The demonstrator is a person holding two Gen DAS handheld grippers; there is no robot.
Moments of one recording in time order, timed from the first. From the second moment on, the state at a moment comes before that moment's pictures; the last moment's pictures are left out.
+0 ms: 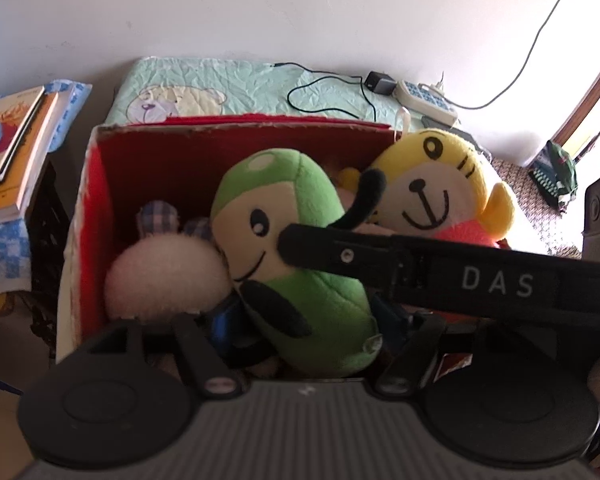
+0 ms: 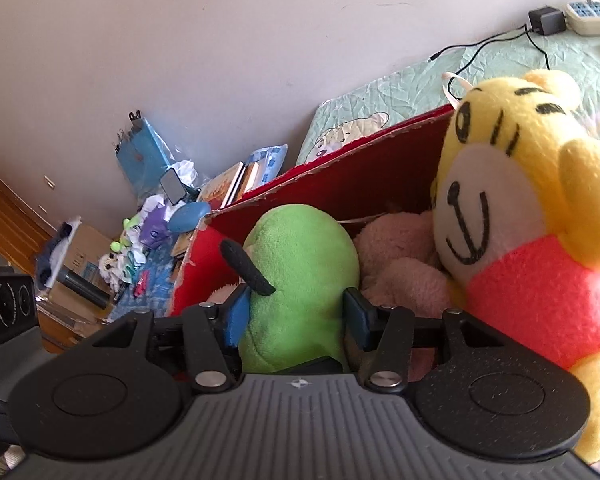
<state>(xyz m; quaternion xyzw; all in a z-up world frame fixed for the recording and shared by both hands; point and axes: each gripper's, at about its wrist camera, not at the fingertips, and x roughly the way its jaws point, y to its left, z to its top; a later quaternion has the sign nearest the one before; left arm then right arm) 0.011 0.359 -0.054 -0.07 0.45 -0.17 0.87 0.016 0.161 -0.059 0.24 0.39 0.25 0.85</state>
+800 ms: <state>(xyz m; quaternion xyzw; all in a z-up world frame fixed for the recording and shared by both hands) -0.015 0.357 -0.022 -0.02 0.44 -0.10 0.89 -0.011 0.146 -0.051 0.27 0.39 0.24 0.85</state>
